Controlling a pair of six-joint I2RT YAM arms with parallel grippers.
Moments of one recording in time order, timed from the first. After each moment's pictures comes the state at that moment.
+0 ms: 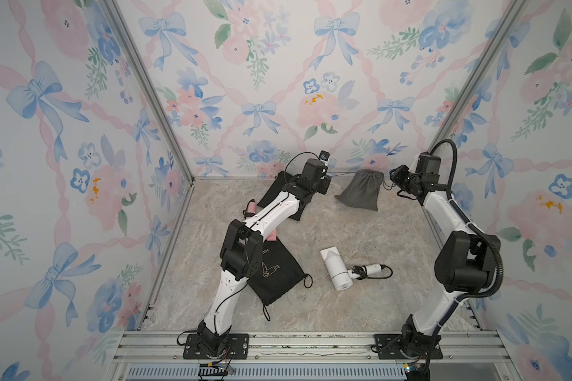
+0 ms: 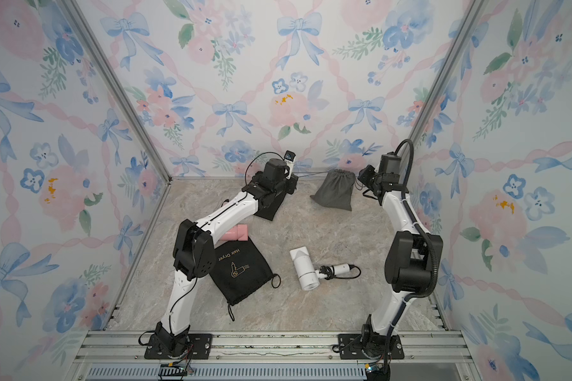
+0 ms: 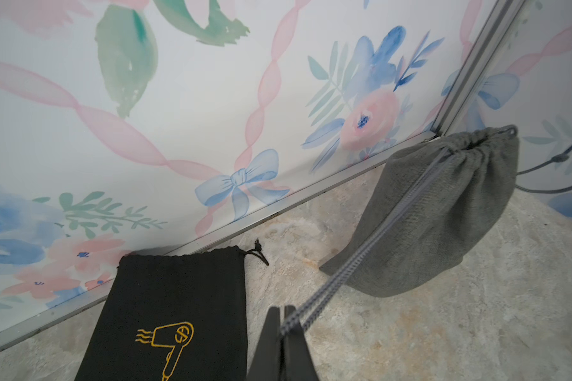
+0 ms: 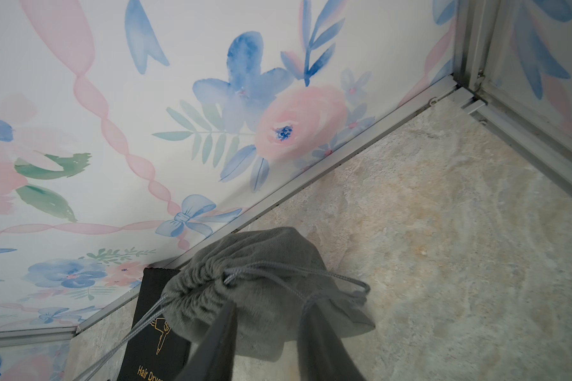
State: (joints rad) left arm -0.63 2.25 2.08 -0.23 -0.17 -0.02; right arm -0.11 2.00 1.75 -0.26 -0.19 0.58
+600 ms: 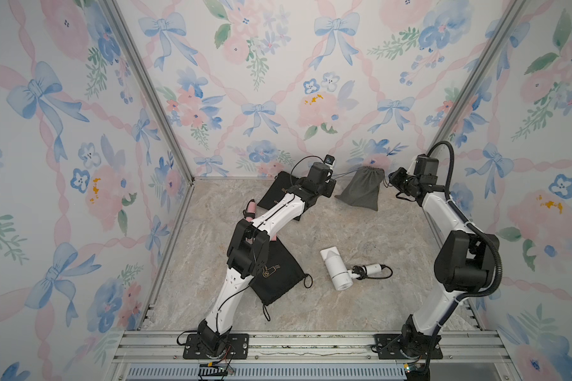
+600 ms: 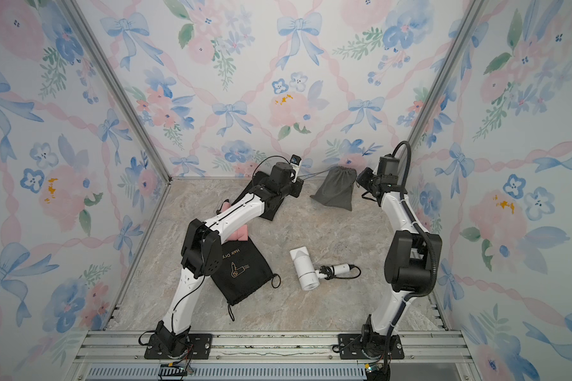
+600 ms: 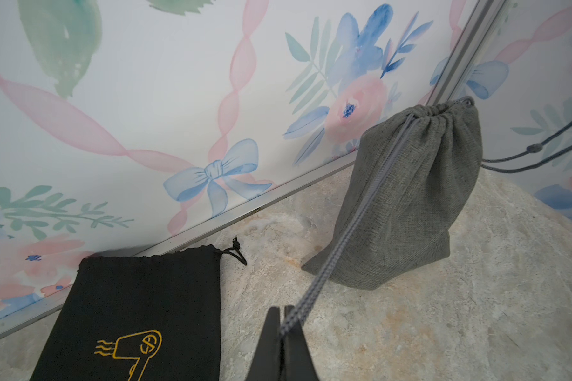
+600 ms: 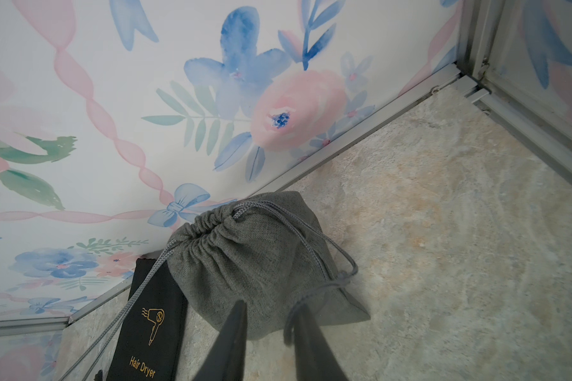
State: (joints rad) left arm -0.65 2.32 2.13 -0.23 -0.15 -0.03; right arm -0.10 2.02 1.73 -0.27 -0.19 0.56
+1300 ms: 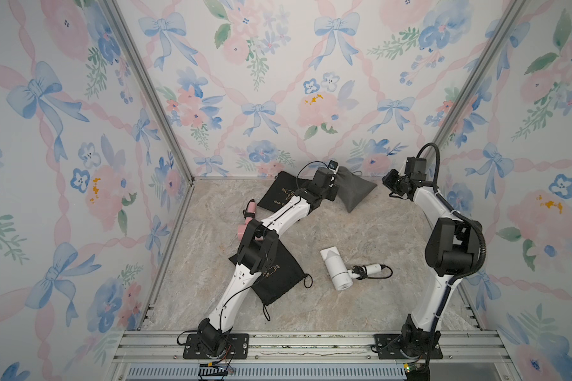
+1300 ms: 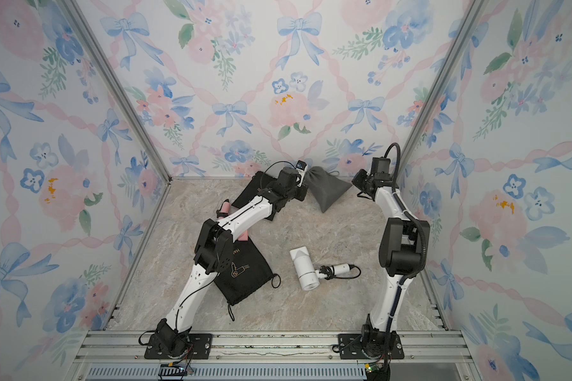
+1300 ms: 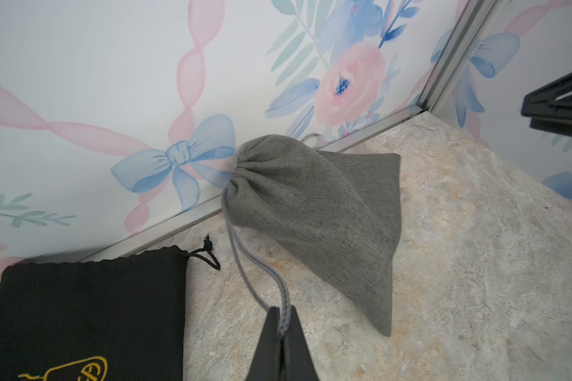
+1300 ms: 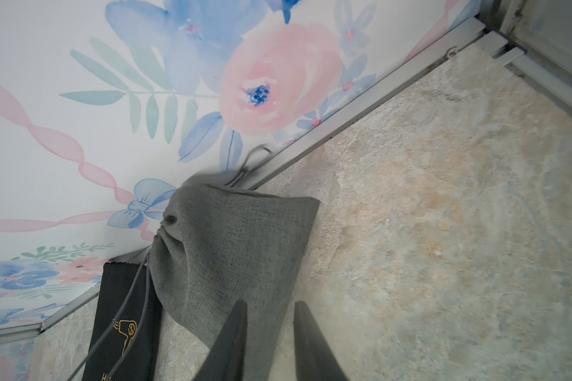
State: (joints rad) left arm -0.65 2.48 2.27 -0.23 -0.11 -0.05; right arm -0.08 2.20 1.88 -0.32 -0.18 0.56
